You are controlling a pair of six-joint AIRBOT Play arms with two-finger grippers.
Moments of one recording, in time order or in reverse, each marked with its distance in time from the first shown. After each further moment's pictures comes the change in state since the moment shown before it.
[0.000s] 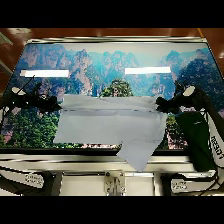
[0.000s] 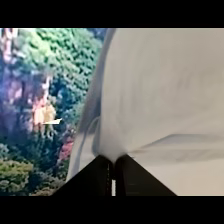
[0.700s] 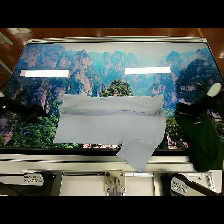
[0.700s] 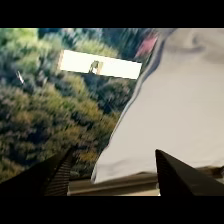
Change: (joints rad) left arm 0.215 0.163 -0.064 0.209 -0.365 0.009; right arm -0.183 0.277 -0.025 -0.292 0.347 -0.106
